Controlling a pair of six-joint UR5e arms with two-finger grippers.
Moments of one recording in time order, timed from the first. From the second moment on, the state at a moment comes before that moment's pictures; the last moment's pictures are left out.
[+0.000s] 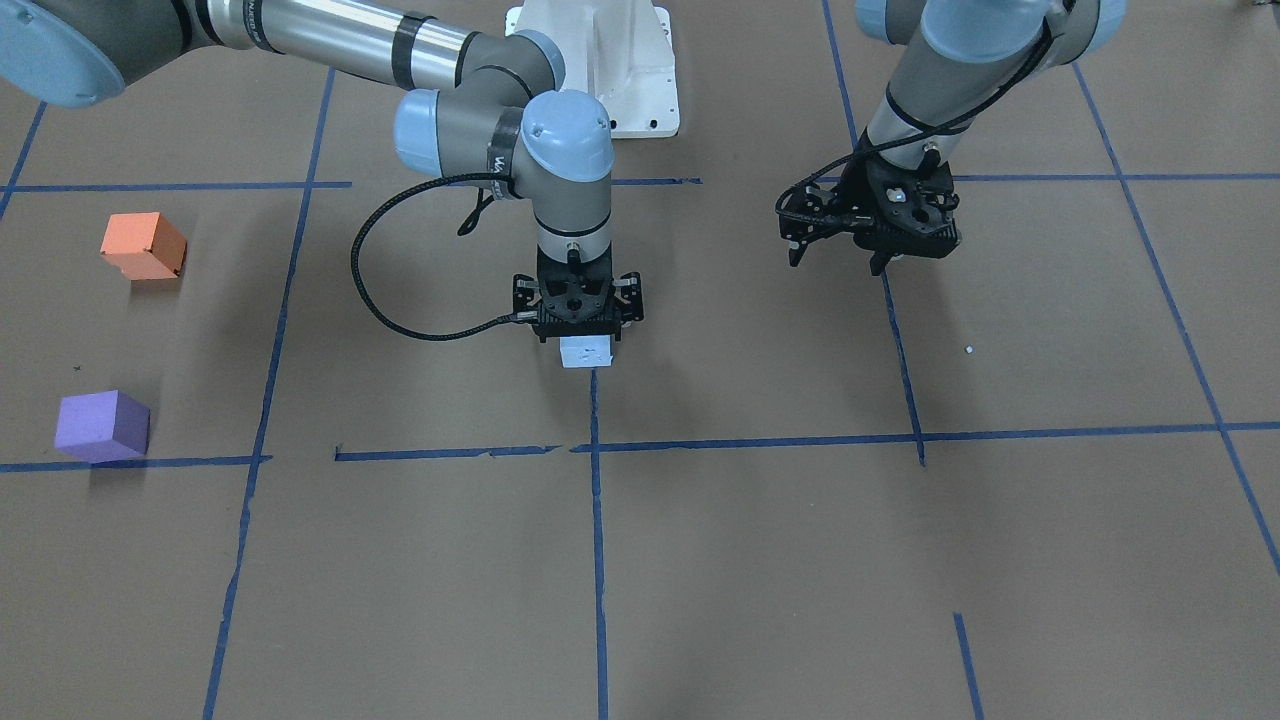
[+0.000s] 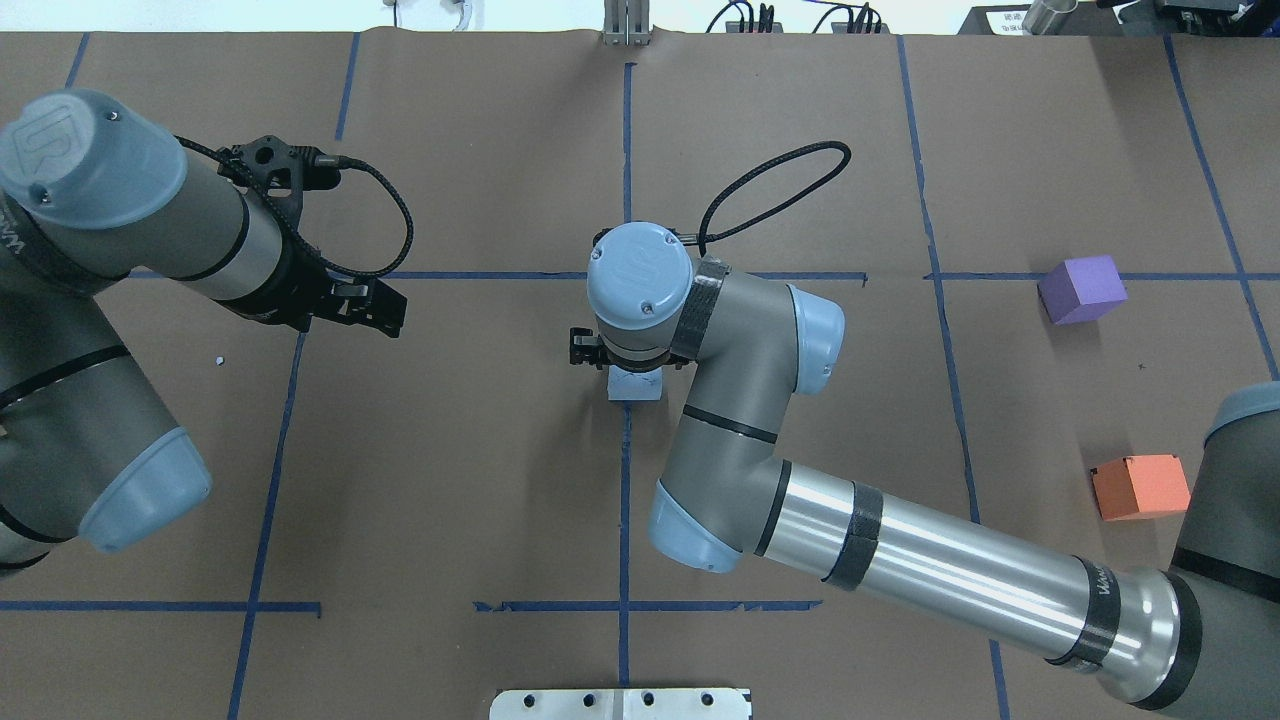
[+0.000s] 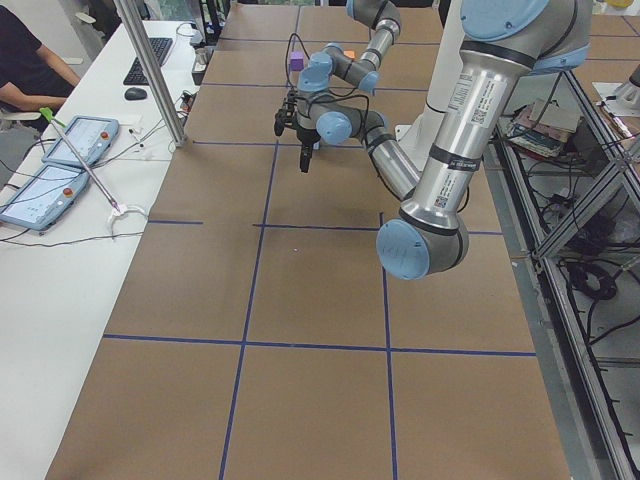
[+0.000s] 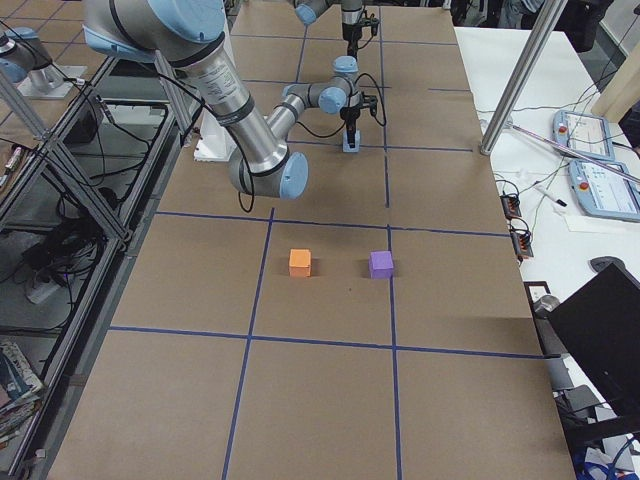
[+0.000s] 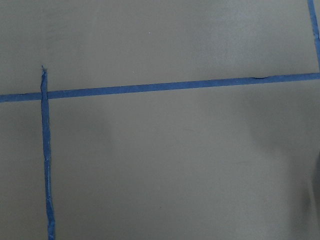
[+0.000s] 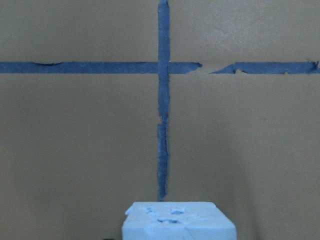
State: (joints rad) left arm -0.75 -1.93 -1.98 -1.61 -2.03 -0.99; right arm 0.48 -0.72 1.39 -1.48 1.75 1.24
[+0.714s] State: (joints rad) left arm -0.75 -1.90 -2.01 -1.61 -2.03 -0.99; right arm 0.60 -0.94 1.64 -1.42 1.90 1.23
